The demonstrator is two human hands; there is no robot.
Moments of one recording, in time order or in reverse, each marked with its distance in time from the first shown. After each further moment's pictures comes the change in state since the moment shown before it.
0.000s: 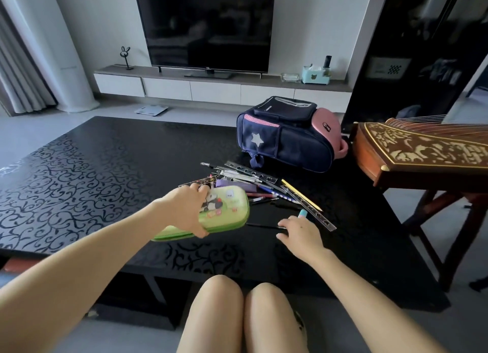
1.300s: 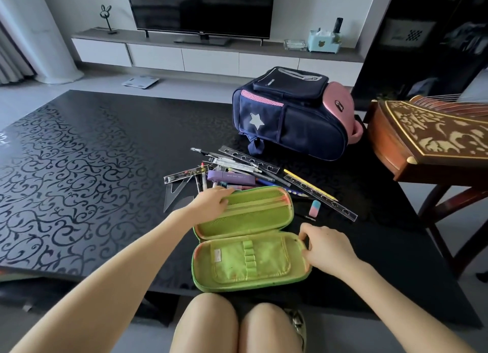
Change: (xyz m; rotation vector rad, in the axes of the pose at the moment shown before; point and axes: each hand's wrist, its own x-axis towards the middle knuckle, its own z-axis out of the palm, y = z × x) left_hand 0.106 0.035 0.062 -0.632 -0.057 0.012; right_hand 0.009 0.038 -0.007 -0.025 -0.229 0.041
